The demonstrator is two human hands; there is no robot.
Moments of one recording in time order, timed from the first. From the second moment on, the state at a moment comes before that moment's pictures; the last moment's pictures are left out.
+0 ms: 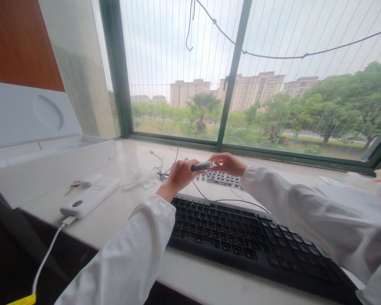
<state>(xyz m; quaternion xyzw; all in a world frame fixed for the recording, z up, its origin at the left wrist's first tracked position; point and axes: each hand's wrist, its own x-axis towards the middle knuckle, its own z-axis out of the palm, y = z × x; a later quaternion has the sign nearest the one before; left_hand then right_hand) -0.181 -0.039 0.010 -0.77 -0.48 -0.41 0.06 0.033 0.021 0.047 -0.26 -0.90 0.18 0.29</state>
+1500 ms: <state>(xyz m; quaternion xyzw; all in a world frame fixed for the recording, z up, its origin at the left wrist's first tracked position) -0.184 -0.042 0.013 -0.76 -0.55 -0.31 0.14 0.071 0.159 -0.005 -0.58 -0.81 -0.05 0.04</state>
